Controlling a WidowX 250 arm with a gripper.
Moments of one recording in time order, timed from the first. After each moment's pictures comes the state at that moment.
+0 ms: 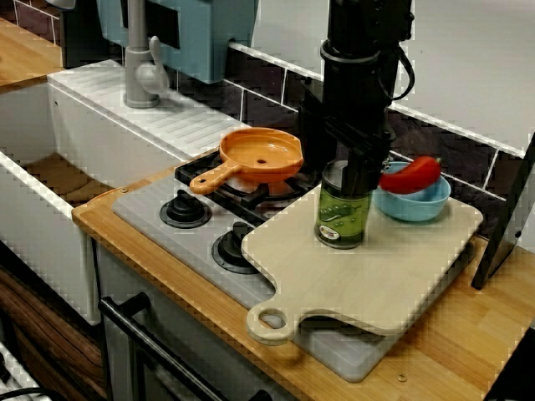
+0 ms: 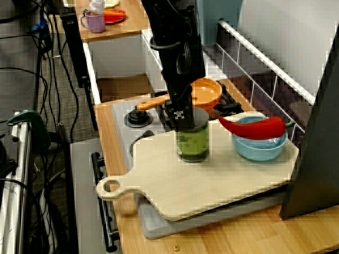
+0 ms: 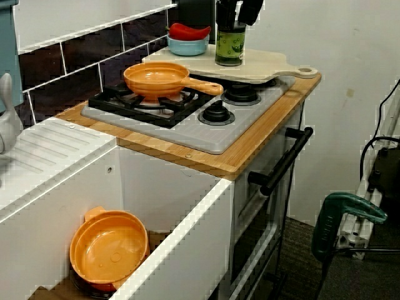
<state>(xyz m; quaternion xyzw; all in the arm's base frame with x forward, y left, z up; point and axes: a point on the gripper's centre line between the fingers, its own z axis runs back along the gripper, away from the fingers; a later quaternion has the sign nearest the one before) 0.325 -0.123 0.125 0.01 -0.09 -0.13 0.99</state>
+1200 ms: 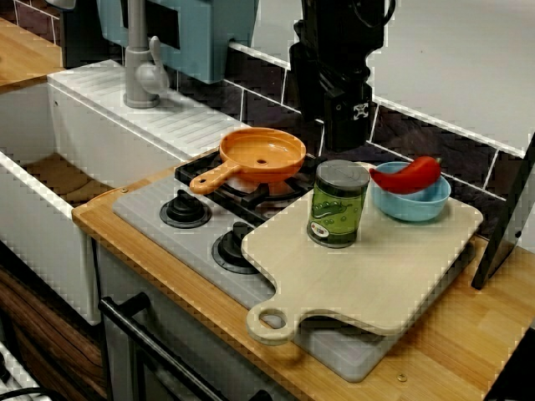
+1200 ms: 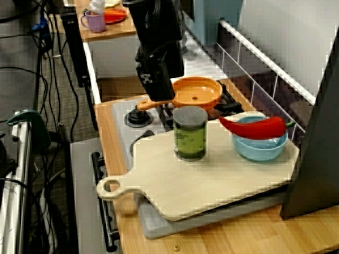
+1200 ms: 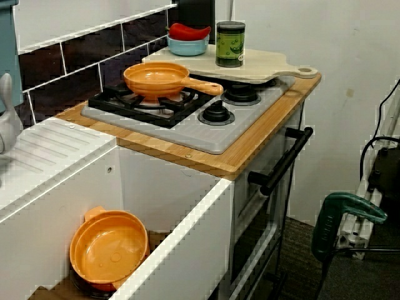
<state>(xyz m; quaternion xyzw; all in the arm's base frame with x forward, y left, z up) 0.310 -0.123 0.169 -0.01 -0.13 -0.26 0.96</state>
